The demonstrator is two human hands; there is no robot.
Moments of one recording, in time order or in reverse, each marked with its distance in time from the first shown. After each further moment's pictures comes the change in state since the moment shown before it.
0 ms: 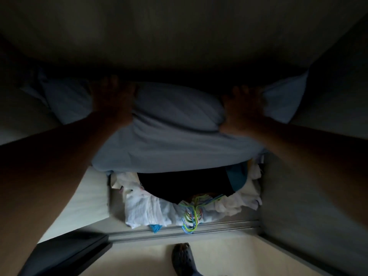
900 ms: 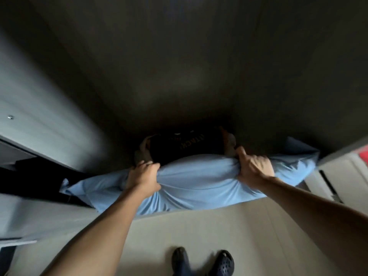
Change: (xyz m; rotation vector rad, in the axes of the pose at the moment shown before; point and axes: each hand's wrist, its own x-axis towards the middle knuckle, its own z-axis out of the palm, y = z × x) left_hand -0.377 0.073 -0.133 -0.121 -0.262 0.065; right_hand -0.409 0.022 -0.057 0.232 0.082 0.172
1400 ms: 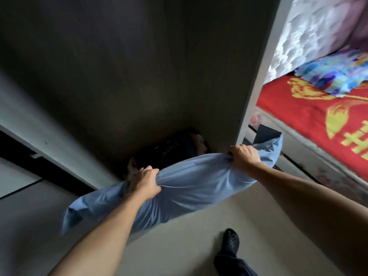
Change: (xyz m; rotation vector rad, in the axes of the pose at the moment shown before) left_hand -0.164 0.003 -0.042 0.016 0.097 0.314; right_hand -0.217 -0.031 -0.072 0.070 0.155 0.337
